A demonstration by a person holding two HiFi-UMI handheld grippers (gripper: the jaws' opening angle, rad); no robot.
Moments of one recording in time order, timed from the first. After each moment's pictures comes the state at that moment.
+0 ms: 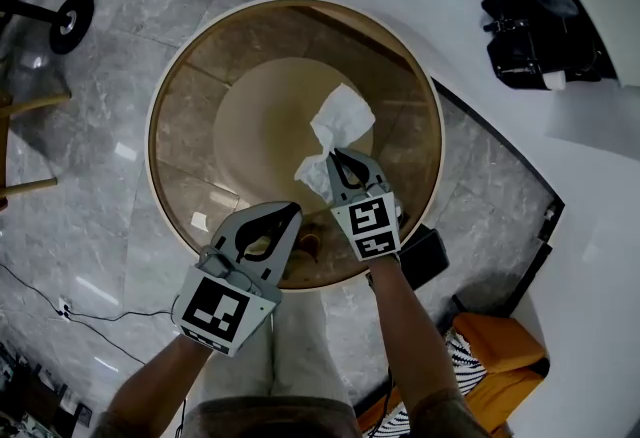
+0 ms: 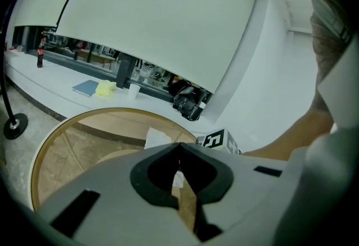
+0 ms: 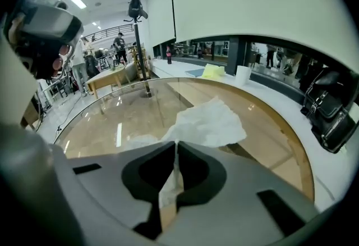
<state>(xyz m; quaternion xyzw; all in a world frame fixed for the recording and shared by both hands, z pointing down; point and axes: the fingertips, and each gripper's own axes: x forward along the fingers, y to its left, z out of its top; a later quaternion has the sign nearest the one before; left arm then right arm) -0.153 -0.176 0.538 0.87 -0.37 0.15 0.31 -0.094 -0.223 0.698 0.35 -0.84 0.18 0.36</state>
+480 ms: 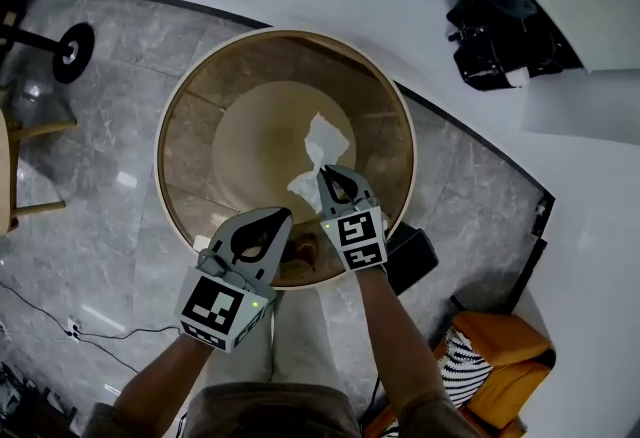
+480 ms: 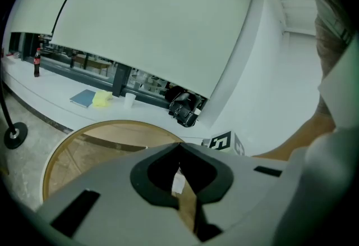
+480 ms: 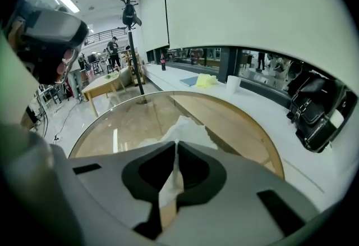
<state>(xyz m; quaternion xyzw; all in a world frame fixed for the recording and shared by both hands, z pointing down) -0.156 -0.173 0.490 0.87 -0.36 0.15 0.29 -0.092 -0.213 0.638 0.39 -0.83 0.19 0.35</state>
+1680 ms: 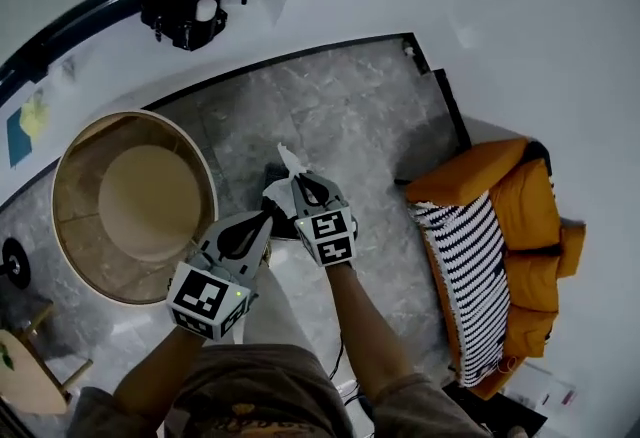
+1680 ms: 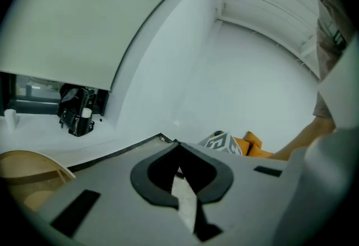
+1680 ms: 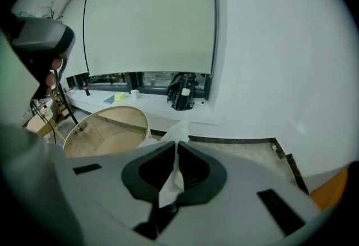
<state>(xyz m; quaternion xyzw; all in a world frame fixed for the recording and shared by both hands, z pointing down) 0.159 0.034 0.320 0.96 0.00 0.16 0.21 0.254 0.038 0.461 0.72 -0.60 0.27 0.24</state>
